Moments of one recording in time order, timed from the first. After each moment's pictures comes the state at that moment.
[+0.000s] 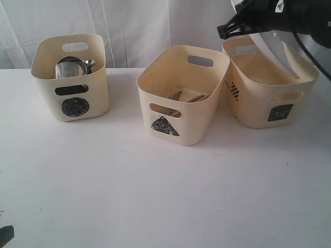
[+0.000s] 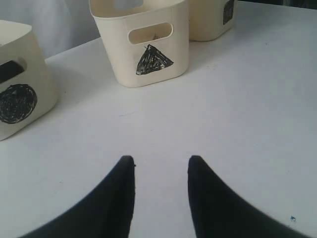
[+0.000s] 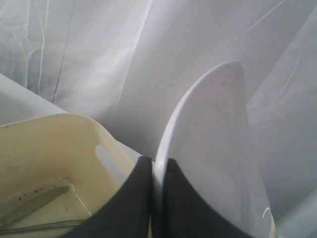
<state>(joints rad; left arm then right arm) -0.71 0.00 0.02 -0.06 0.27 0.18 0.11 1.61 -1.23 -0.24 -0.02 -0.12</state>
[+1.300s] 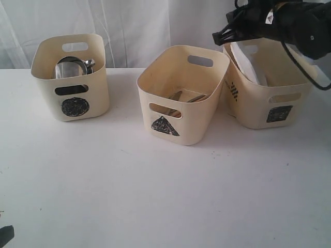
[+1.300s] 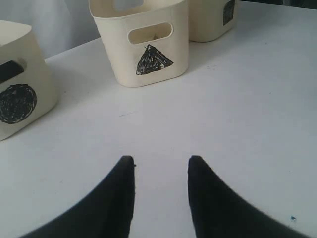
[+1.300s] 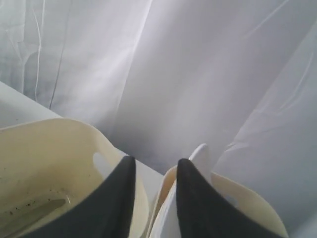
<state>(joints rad) -0.71 0.00 0.02 -0.06 0.27 0.18 0.10 1.69 -1.24 -0.25 -0.13 -0.09</state>
